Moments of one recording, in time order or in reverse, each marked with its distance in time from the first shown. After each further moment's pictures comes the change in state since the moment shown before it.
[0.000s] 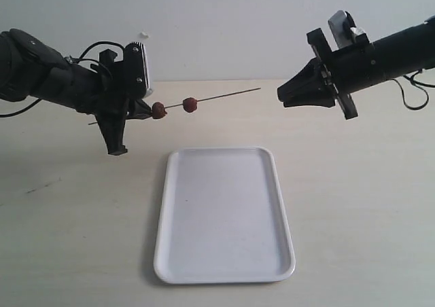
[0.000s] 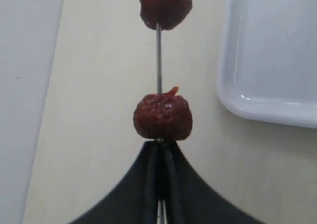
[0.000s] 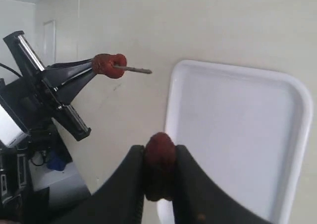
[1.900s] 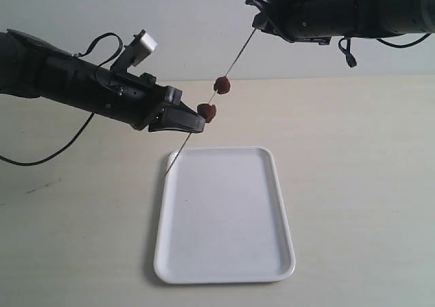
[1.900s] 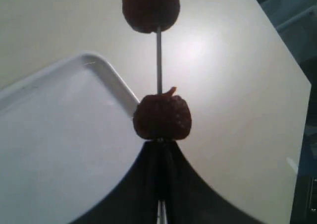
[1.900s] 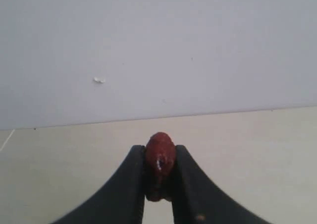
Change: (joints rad) left arm -0.013 0.017 -0.020 -0.344 0.561 -0.950; right arm 0.267 -0.056 -0.053 0.415 -0.894 -0.502
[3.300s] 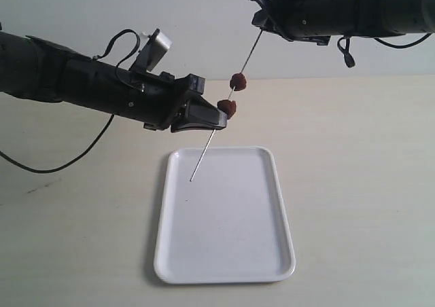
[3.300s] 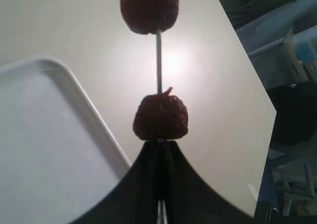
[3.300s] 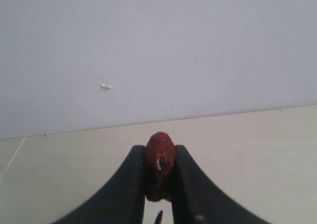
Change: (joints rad) left arm -0.070 0.011 0.000 -0.126 -0.023 -0.086; right arm 0.000 0.000 0.000 0.048 0.012 -0.004
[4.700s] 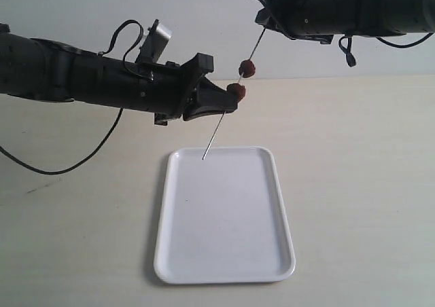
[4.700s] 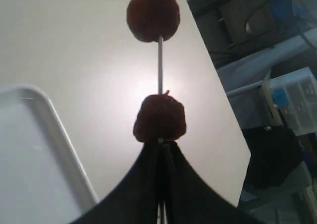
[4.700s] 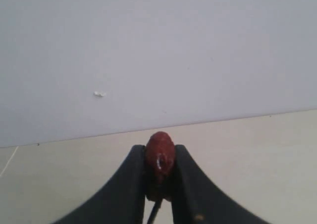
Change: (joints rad) left arm -0.020 0.002 0.000 -0.194 -0.047 -0.007; right arm 0.000 0.000 0.000 0.026 -0.021 -0.021
